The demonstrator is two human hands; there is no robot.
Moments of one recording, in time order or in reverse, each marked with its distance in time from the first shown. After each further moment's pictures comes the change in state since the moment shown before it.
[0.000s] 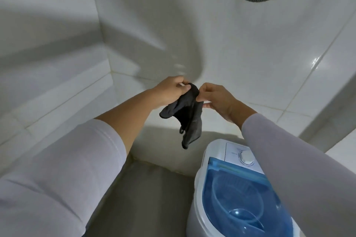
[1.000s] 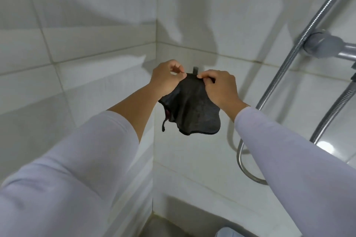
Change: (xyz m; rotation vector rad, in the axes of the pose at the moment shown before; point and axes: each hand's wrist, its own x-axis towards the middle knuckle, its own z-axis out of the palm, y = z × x) left_hand 0.021 0.294 -0.379 -0.001 0.548 0.088; right_hand 0.039 -0.488 0.020 -0.564 0.390 -0.485
